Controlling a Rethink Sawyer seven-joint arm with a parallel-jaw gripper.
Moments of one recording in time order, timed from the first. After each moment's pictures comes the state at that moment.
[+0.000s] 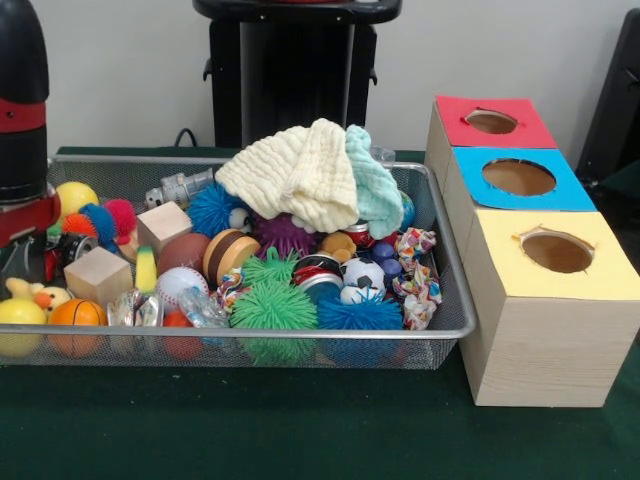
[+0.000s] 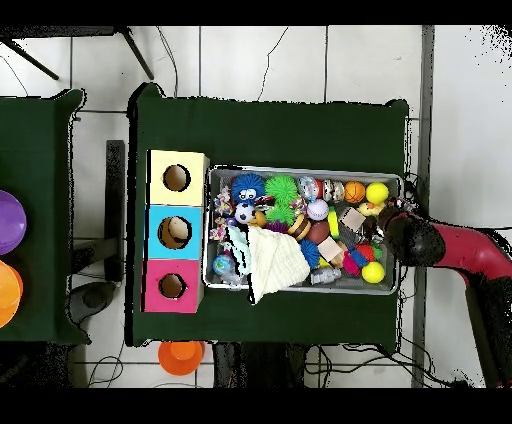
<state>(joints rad) -1.05 -0.40 0.56 1.43 -0.86 0.54 0.53</state>
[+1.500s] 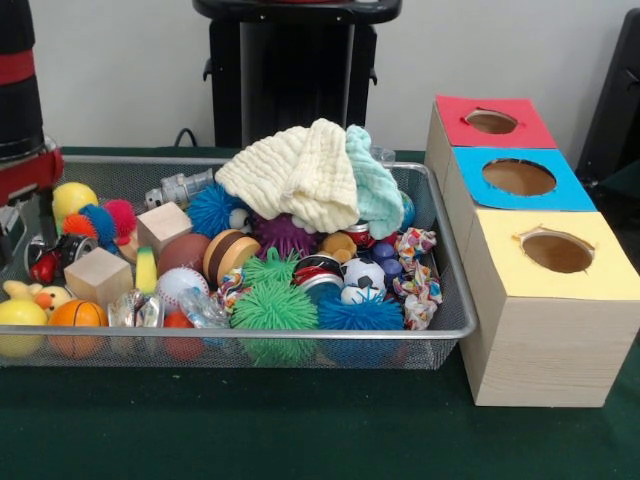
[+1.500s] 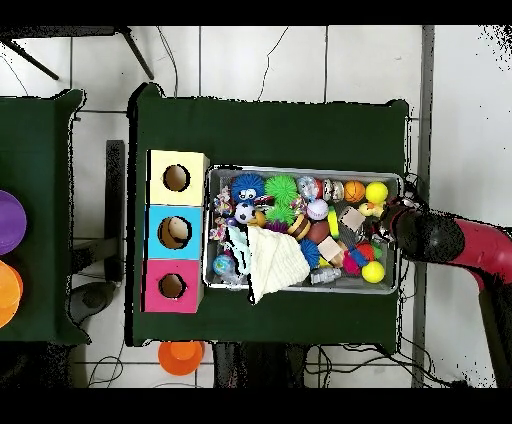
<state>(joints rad) -1.08 -0.50 0.61 1.50 -0.71 0.71 0.53</state>
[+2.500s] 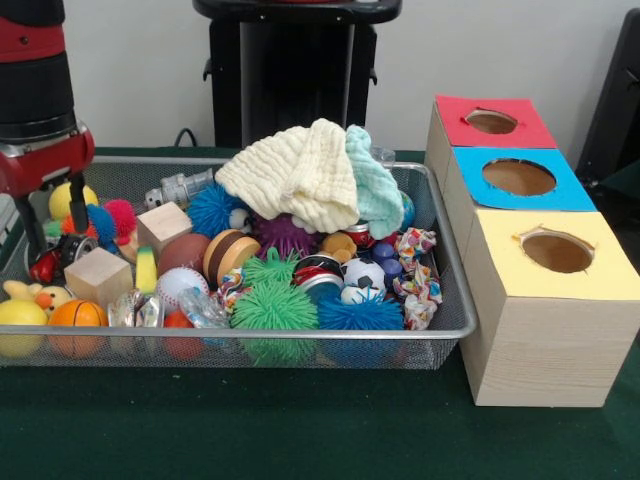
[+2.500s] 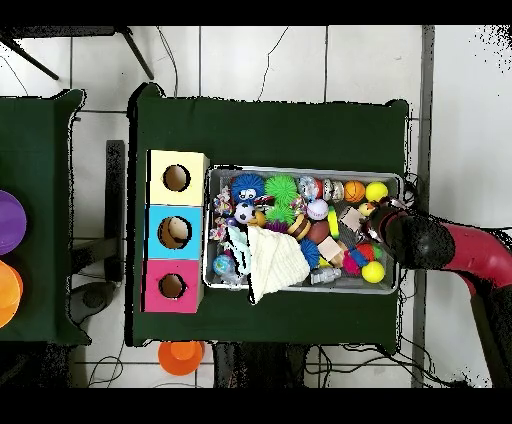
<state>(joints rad) -1.09 -0.54 0.65 1.59 -0.70 0.63 0.53</state>
